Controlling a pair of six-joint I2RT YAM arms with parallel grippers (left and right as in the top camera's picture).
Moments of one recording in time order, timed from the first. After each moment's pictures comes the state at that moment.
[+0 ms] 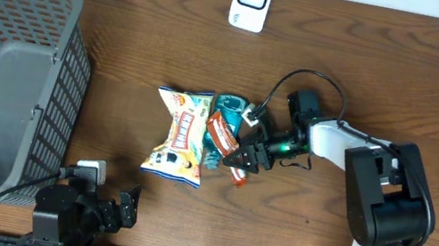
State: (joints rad) left arm 0.00 0.05 0.32 -1.03 0.23 -0.25; right arm 0.34 2.04 1.03 -0.41 -1.07 -0.43
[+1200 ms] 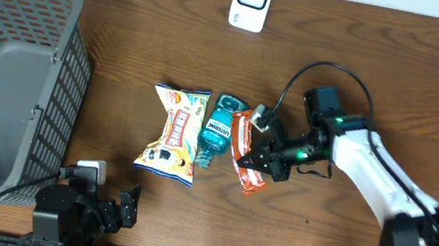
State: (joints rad) left arm 0.00 0.05 0.32 -1.03 0.23 -0.25; right arm 0.32 1.67 1.03 -0.80 -1.02 -0.63
